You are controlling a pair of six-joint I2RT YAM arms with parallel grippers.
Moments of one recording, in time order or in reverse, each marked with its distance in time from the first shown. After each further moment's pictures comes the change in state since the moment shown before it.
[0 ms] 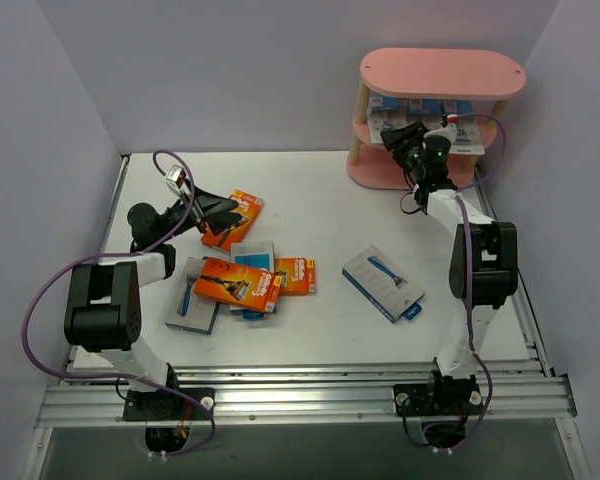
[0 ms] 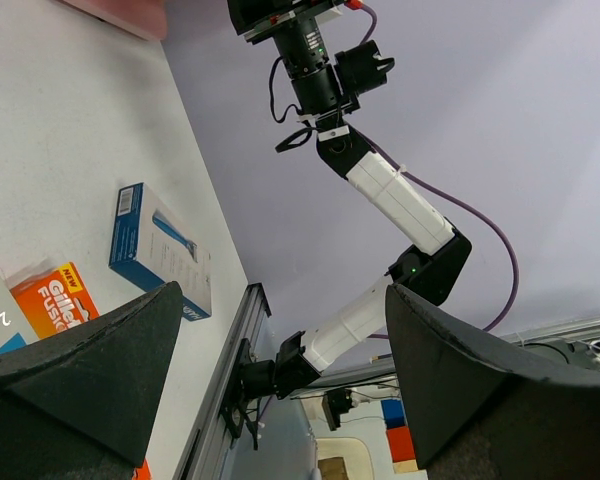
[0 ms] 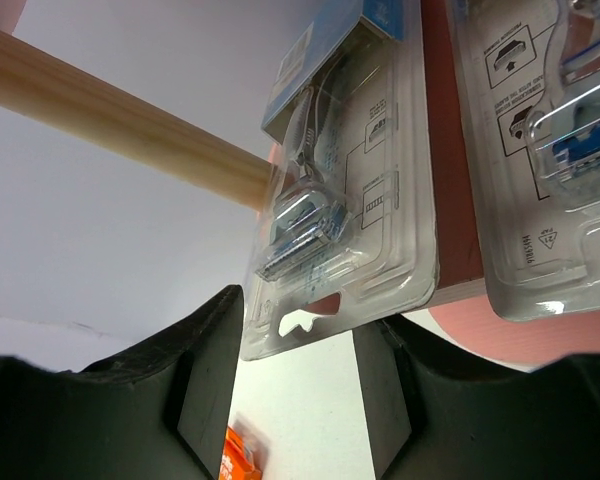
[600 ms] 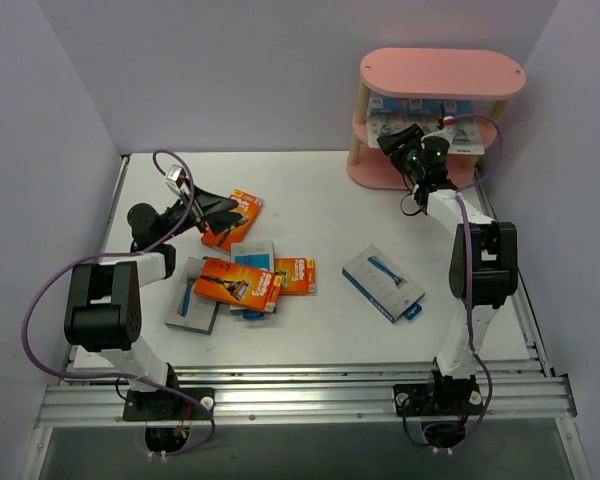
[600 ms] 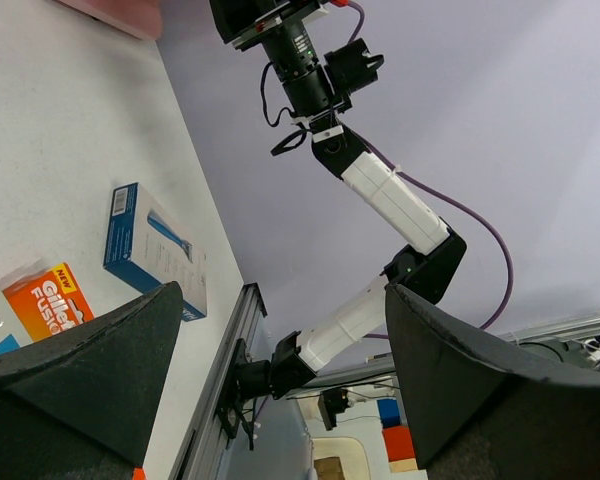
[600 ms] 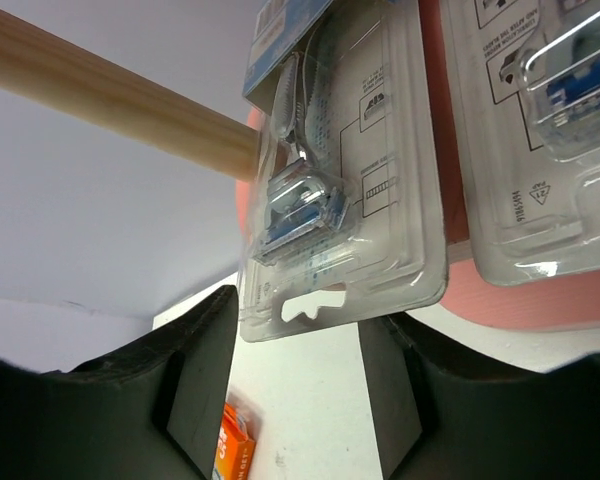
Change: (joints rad) left arm -0.001 0.003 0.000 0.015 0.000 -0.019; right arm 0.000 0.000 -0.001 -0.058 -0.040 -0.005
